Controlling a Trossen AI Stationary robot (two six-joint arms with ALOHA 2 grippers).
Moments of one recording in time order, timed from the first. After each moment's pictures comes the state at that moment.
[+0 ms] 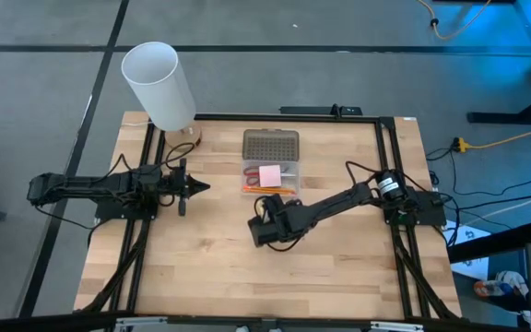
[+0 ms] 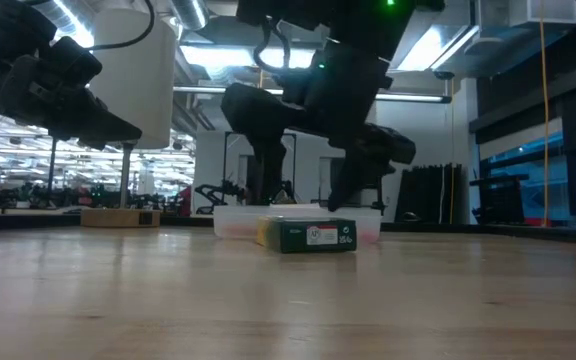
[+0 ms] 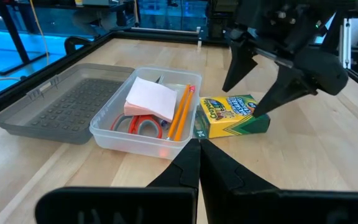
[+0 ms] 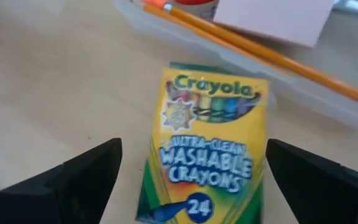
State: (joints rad) left arm 0.10 0.24 0.01 0.00 -0.03 -0.07; right arm 0.29 2.16 1.62 -0.80 0.57 1.35
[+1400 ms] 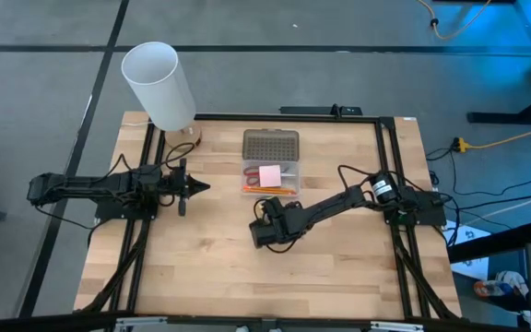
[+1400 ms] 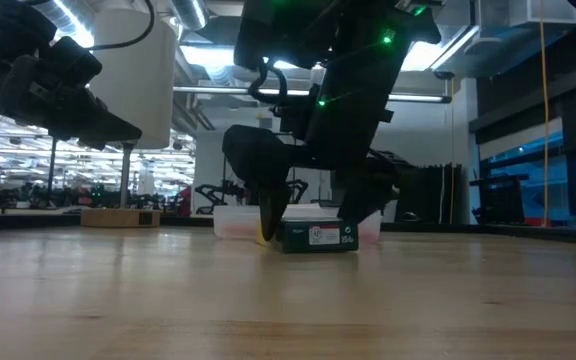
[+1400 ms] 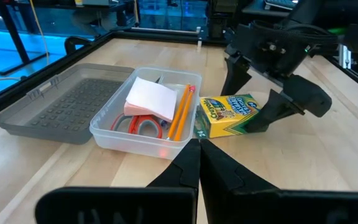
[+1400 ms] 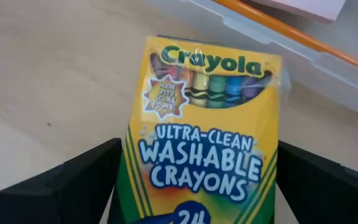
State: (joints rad) left arm 0.10 0.24 0.01 0.00 -0.03 -0.07; right arm 0.28 2.22 1.60 -0.77 0.55 1.32
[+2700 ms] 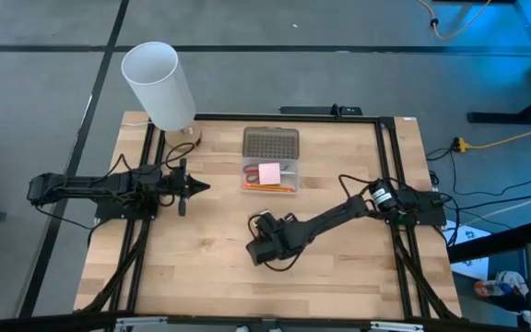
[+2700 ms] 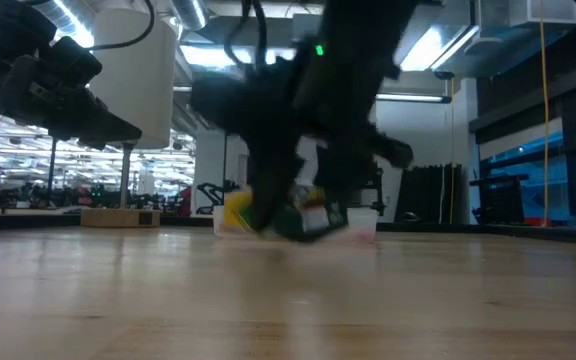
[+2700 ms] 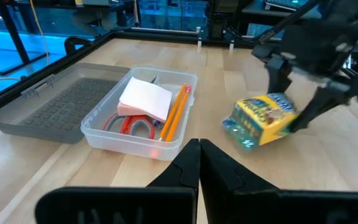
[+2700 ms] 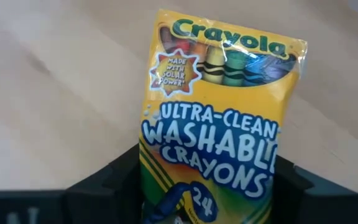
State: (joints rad) left arm 0.10 0.24 0.01 0.00 -0.03 -0.07; right arm 0.37 2.25 1.71 -0.79 0.47 1.22
